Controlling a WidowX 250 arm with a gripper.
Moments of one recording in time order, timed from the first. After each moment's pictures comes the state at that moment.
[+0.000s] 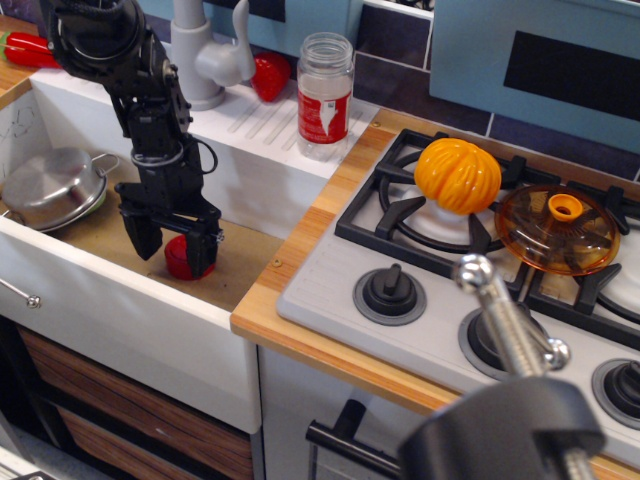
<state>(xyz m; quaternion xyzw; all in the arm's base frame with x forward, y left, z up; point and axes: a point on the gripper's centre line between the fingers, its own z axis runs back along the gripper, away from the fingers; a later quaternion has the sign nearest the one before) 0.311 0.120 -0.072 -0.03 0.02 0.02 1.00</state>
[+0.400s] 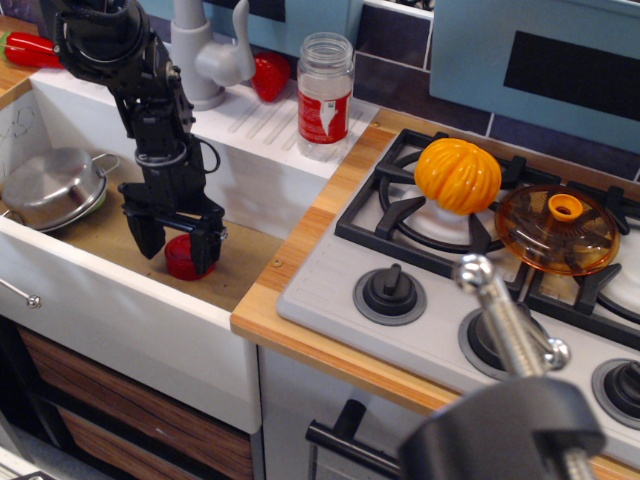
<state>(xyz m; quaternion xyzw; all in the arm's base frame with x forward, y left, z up) 0.319 0.118 -0.075 -0.03 0.03 0.03 1.00</state>
